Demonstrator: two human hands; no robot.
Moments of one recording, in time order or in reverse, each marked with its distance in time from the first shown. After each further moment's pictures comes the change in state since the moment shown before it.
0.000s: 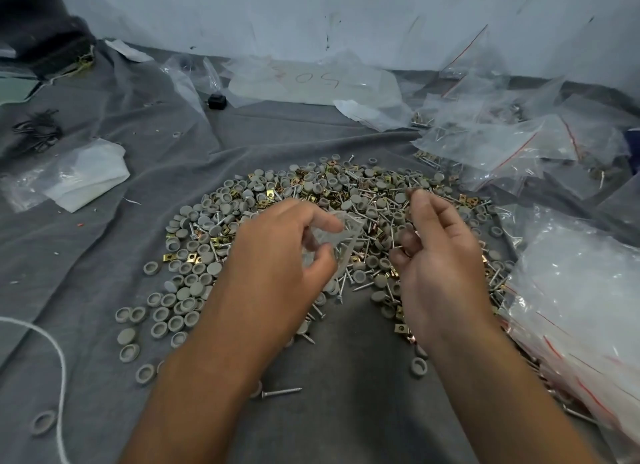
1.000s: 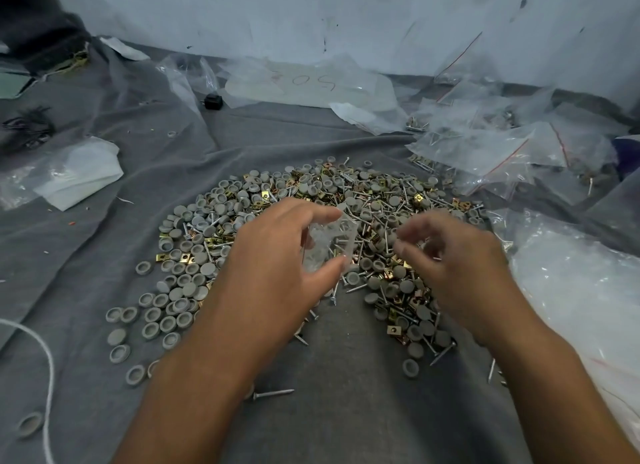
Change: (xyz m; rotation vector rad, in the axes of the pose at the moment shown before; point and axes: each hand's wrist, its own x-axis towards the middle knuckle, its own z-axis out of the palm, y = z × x) left_hand 0.001 0.006 -0.002 -0.006 -0.046 0.055; right_hand 0.030 -0.017 -0.054 -1.187 -0.330 -0.497
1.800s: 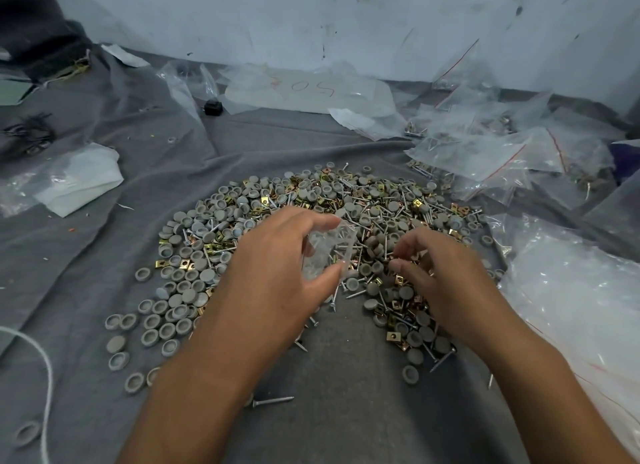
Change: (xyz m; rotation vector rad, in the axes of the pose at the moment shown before) left_hand 0.001 -0.002 0.003 0.009 -0.019 -0.004; right_hand 0.002 0.015 0.010 -0.082 -0.130 0.096
